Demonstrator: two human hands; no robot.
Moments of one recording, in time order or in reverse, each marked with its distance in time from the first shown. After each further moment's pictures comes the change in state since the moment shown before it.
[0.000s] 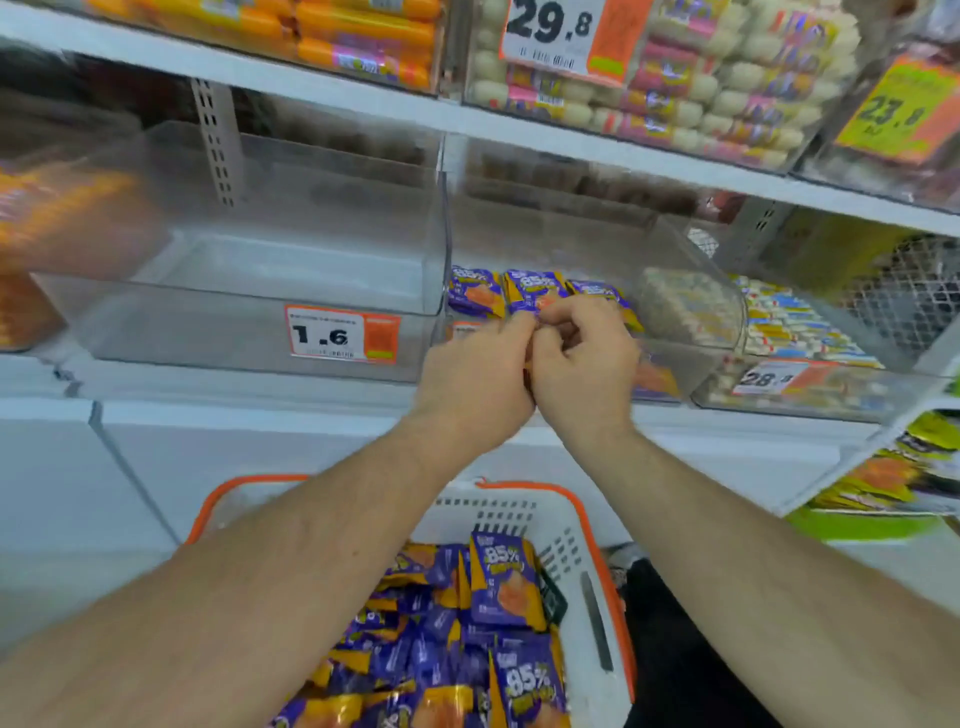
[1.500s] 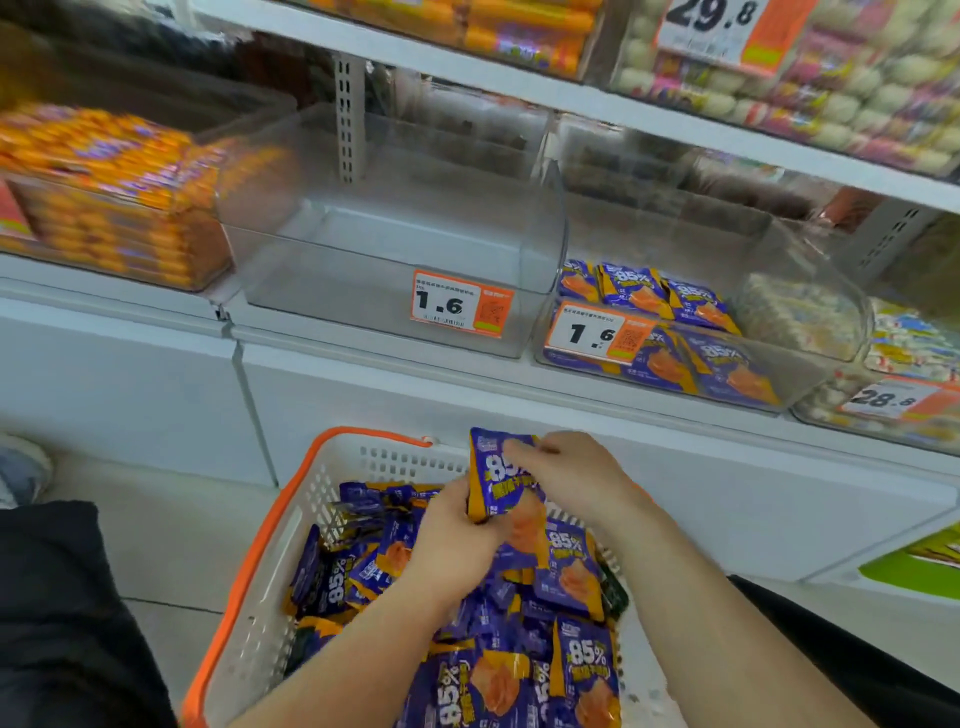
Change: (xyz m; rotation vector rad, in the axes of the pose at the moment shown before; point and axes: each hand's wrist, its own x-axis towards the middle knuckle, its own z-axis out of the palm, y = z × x) left_hand -0.166 -0.064 0.051 -1.043 -0.101 -0.727; right_hand -0.090 -0.032 0.007 -0.191 -1.063 0.596
